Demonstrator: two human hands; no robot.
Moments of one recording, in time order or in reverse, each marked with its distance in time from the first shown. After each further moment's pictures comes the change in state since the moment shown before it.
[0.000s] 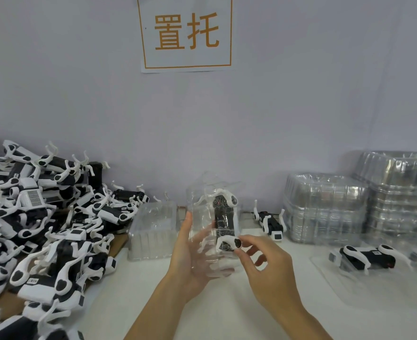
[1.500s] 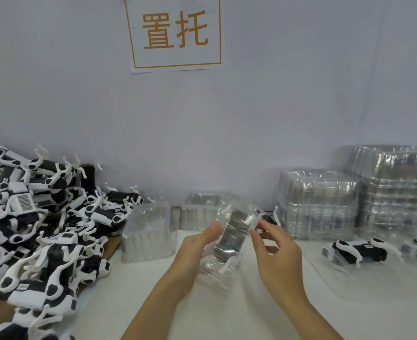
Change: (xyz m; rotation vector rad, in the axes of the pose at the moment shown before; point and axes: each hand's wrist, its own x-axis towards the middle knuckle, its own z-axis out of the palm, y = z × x) left_hand -0.014 0.003 0.022 0.628 -0.004 0.162; right_hand 0.013 -0.003 -0.015 0.189 0.201 0.212
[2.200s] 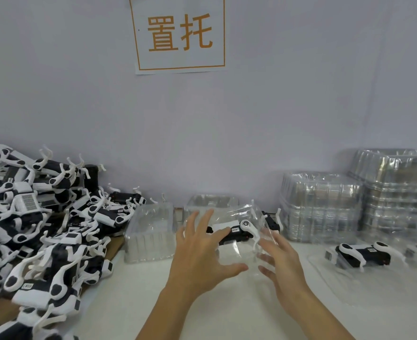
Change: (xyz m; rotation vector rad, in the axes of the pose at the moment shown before) left_hand 0.007 -0.012 -0.005 1.272 0.268 0.479; right_hand 0.005 0.002 -0.007 0.335 -0.144 0.579
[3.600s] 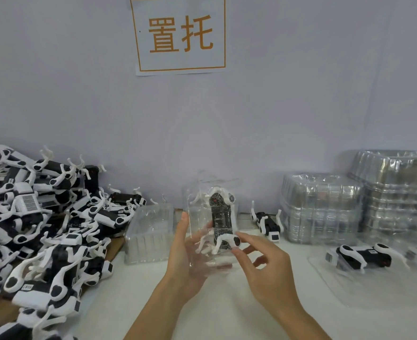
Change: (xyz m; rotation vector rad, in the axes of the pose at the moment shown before) left_hand 0.003 -0.010 0.004 -1.887 -0.107 -0.654; right_hand -0.009 0.015 0.016 -0.479 -0.038 -0.627
